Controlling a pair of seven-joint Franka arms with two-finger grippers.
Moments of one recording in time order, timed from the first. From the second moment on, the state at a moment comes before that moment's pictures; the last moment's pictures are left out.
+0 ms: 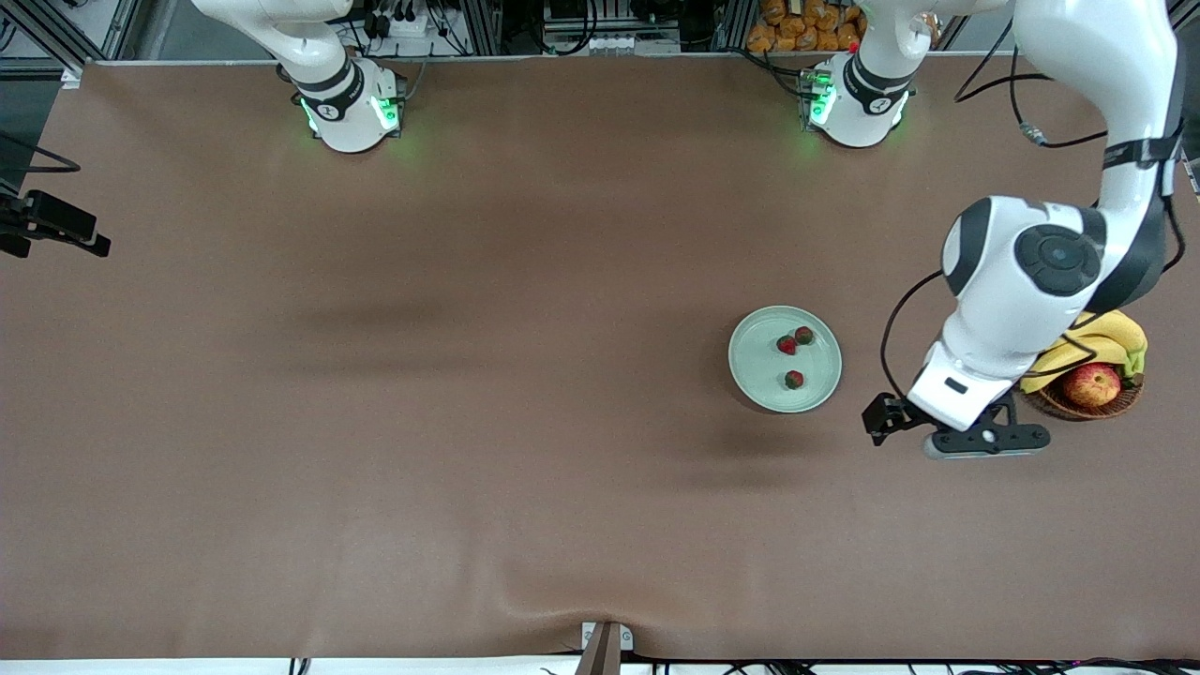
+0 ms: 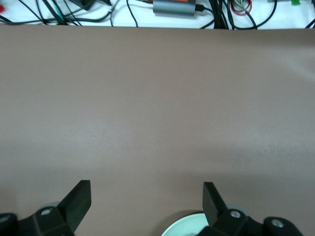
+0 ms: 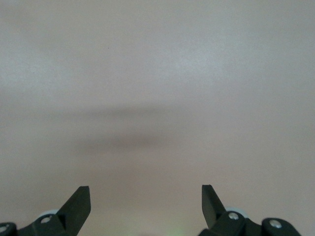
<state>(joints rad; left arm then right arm) -0.06 0.34 -0.15 -1.72 0.18 2.33 -0.33 0.00 0.02 -0.14 -1.54 0.04 1.49 -0.12</state>
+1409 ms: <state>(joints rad) -0.04 0.00 -0.13 -1.65 0.05 1.74 -0.24 0.00 0.02 -0.14 -1.54 0.03 1.49 -0.12</state>
